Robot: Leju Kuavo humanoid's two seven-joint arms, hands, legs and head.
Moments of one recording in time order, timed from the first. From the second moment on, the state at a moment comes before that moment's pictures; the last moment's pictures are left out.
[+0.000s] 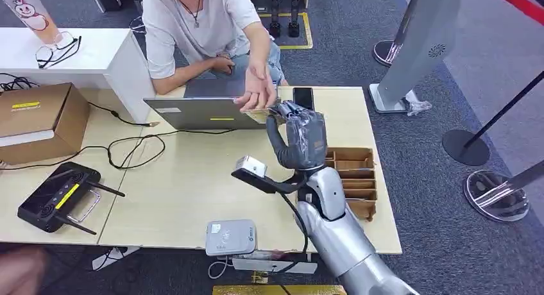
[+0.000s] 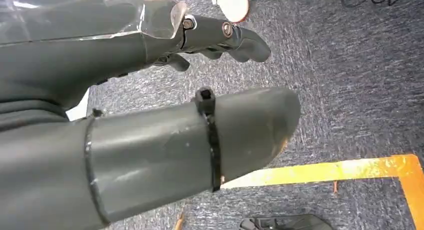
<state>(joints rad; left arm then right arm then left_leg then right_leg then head) -0.06 -0.17 0.69 -0.19 -1.02 0.45 -0.17 -0.50 0.17 0.47 -1.08 0.97 -0.66 -0.19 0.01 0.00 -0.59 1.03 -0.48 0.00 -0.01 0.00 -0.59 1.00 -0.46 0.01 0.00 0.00</state>
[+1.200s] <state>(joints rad) -0.14 -0.18 0.66 -0.19 -1.04 0.42 -0.06 -0.78 0.28 0.43 -0.58 1.07 -0.69 -0.11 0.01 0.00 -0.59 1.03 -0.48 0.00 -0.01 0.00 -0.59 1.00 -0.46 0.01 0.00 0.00</state>
